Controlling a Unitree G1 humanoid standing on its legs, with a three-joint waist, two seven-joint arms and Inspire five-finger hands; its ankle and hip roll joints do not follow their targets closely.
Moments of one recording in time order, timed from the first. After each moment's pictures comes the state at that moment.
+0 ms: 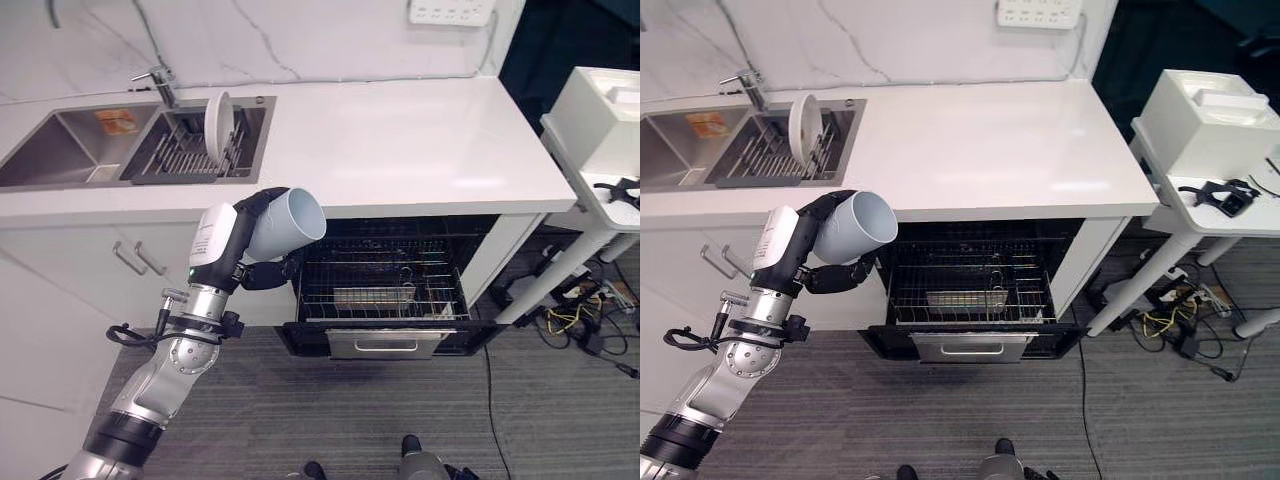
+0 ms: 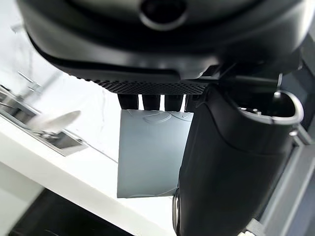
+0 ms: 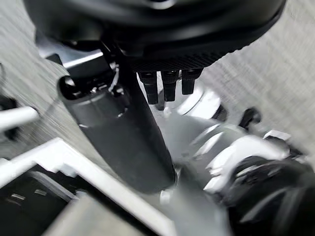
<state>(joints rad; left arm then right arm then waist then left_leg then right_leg) -0.19 0.67 -0.20 0.02 0.26 -0.28 0.36 0.11 -0.25 -0.14 1.23 0.89 0.03 0.28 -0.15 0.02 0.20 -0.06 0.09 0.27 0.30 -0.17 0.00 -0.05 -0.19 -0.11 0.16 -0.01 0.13</state>
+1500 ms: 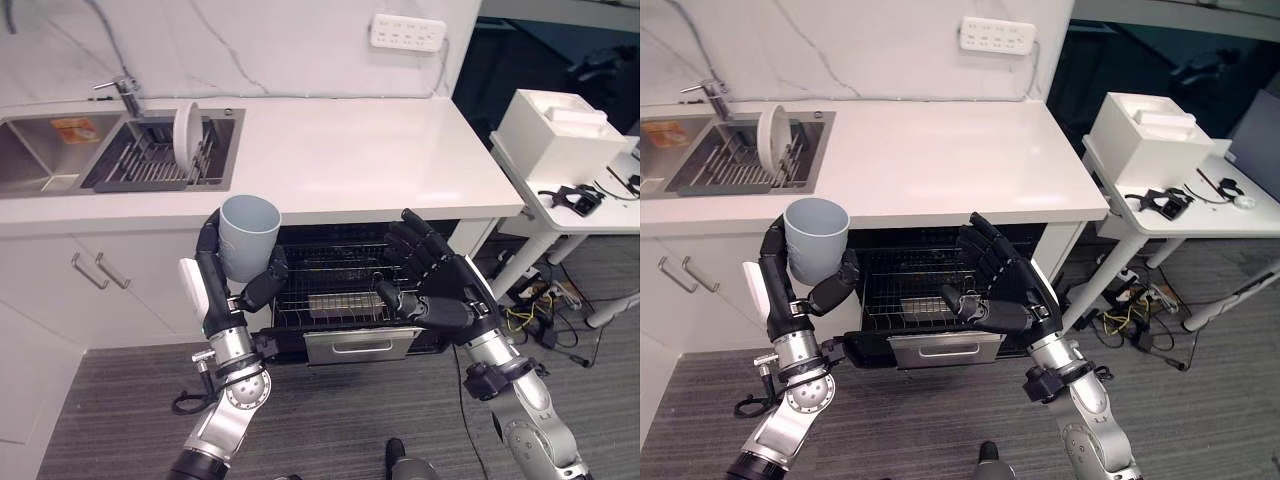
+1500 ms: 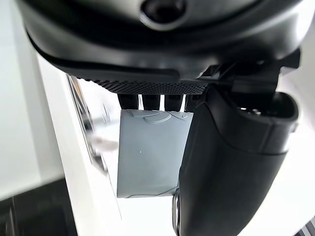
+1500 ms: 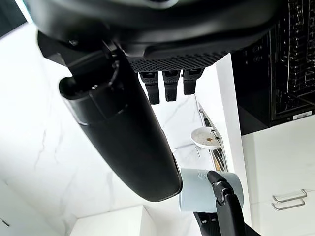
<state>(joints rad) -0.06 0.32 -0.24 0.08 0.26 -0.30 0.95 0.01 -0.44 0.22 -0.22 0.72 -0.19 0.19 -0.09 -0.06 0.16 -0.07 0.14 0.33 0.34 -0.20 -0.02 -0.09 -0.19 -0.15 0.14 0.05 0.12</state>
